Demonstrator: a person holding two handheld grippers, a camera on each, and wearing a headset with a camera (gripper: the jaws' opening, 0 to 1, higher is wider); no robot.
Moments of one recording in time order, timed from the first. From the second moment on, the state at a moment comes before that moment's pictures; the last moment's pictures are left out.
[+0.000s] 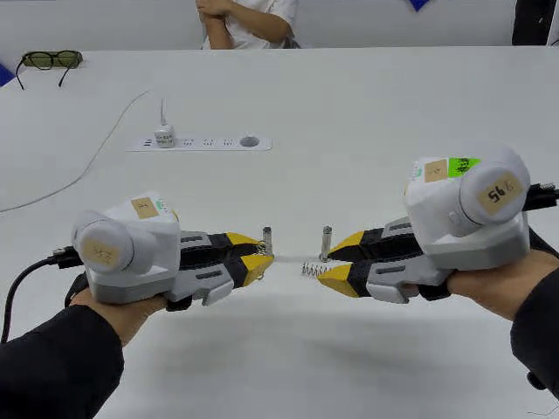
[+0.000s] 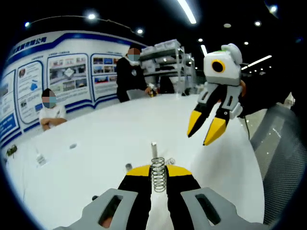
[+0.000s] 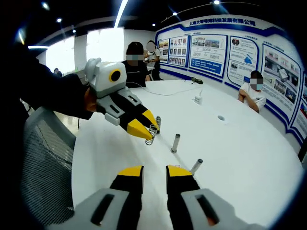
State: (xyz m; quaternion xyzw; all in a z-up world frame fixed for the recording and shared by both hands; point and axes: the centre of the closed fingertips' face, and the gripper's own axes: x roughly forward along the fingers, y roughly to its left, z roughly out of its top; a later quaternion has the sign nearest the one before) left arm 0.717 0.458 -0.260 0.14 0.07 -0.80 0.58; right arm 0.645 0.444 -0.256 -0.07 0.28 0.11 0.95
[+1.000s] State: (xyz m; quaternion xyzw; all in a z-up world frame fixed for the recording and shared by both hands) left arm 0.756 0.421 -0.222 0.03 0.06 -0.75 0.66; right arm 0.610 0.413 -0.255 -0.04 0.25 0.03 0.97
